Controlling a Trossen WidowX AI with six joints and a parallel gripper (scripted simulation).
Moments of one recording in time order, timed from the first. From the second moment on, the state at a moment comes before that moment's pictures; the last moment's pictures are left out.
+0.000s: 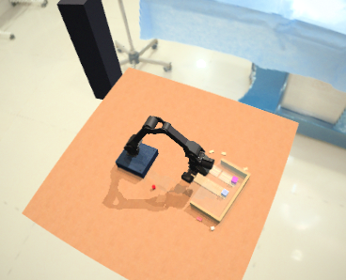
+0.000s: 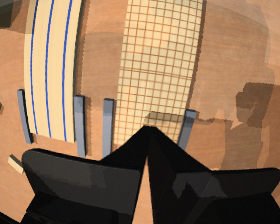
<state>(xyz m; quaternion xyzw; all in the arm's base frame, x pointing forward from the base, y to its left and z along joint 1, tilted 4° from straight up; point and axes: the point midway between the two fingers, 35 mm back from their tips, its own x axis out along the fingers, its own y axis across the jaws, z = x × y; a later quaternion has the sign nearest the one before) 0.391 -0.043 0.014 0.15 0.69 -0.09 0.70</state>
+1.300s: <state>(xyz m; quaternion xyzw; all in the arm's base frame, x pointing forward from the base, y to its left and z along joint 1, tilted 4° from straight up) 0.390 -0.040 -0.012 0.15 0.69 -0.09 0.70</state>
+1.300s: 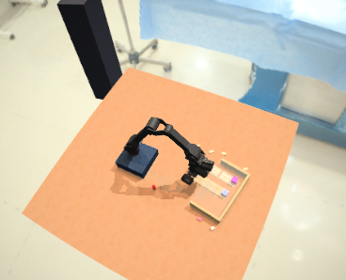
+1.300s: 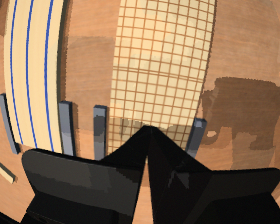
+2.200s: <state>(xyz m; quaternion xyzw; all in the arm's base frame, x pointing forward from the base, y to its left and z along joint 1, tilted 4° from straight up) 0.389 -0.040 -0.013 0.15 0.69 -0.09 0.70</state>
